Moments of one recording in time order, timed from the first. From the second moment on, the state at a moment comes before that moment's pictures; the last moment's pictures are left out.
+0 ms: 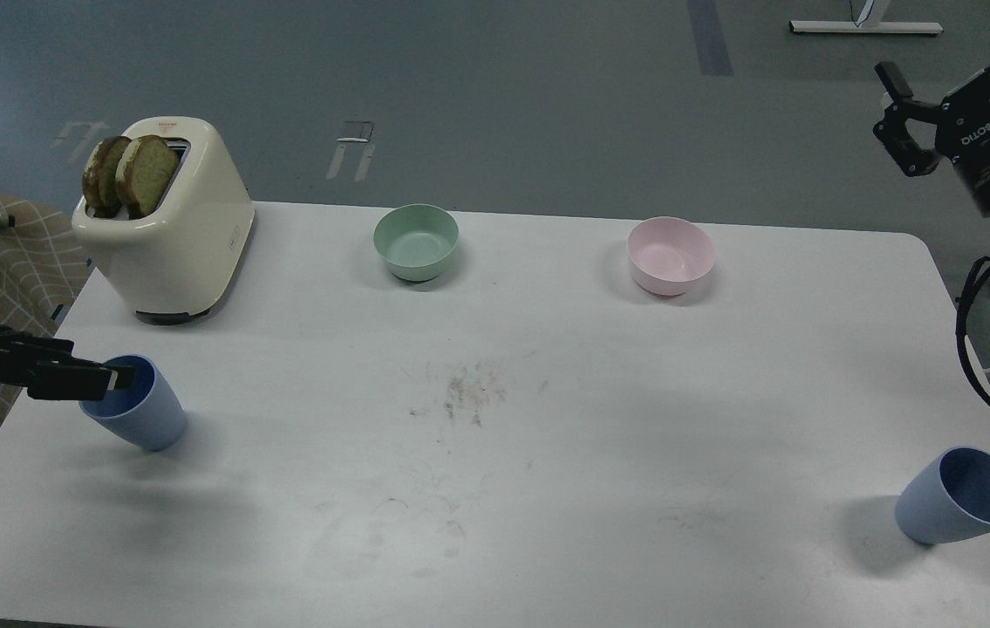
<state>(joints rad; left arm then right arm) -0.72 1.33 -0.35 -1.38 1.70 -0.48 -0.49 0.75 -0.62 0.78 0.92 -0.17 0.49 0.46</state>
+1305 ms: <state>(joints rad) -0.70 1.21 -0.29 -1.18 1.70 -0.44 -0.49 0.73 -0.62 0.78 0.92 -0.17 0.49 0.46</state>
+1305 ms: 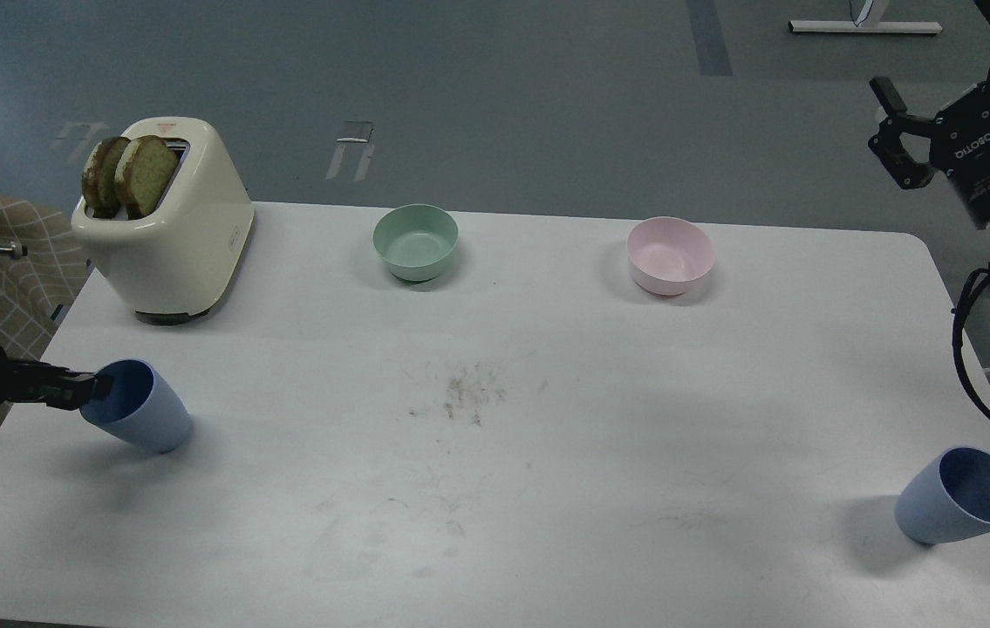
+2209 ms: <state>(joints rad) -1.16 0.85 -0.30 -1.57 1.78 -0.49 -0.41 0.93 -0.63 0.76 0.93 -0.24 0.49 0.45</state>
